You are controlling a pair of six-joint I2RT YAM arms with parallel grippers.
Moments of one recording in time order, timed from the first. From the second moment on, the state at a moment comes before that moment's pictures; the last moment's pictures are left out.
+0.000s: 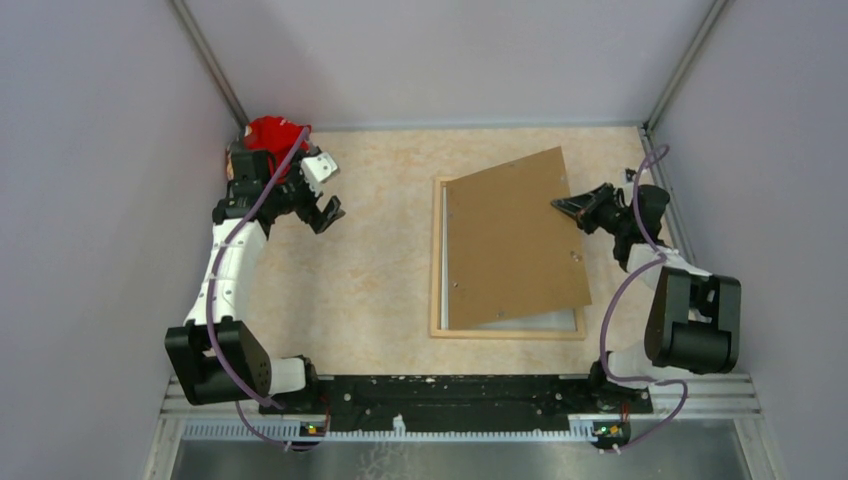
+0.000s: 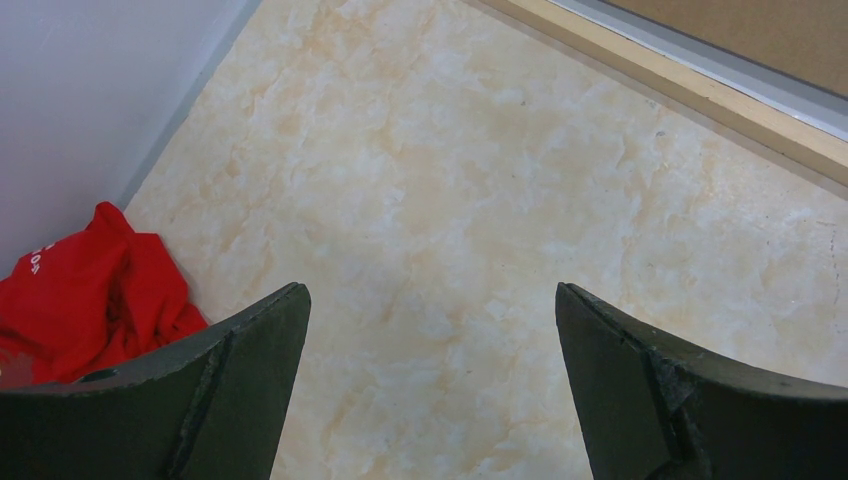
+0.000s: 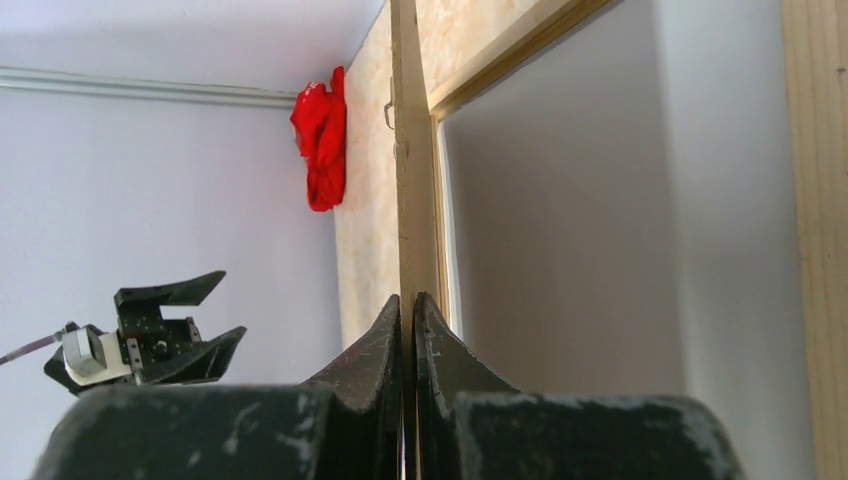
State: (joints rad) left arm 0.10 1.32 1.17 -0.55 0.75 0.84; right arm -0.20 1.46 0.67 0.43 -0.77 0.99
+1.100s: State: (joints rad) left arm 0.10 1.32 1.15 -0.55 0.74 0.86; right arm -0.18 1.54 0.60 0.63 -0.77 1.08
